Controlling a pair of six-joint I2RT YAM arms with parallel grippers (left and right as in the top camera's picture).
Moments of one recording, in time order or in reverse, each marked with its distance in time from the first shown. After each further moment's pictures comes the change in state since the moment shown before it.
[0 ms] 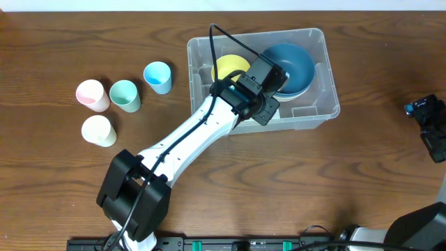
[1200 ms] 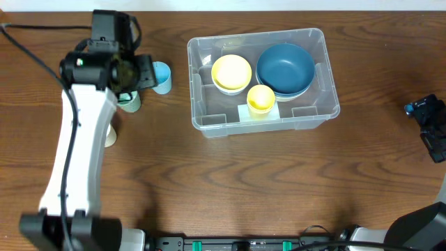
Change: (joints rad) left arm 0.657 -0.261 0.101 -0.436 -0.129 -0.224; right arm 0.000 0.000 0.000 0.000 0.000 0.000
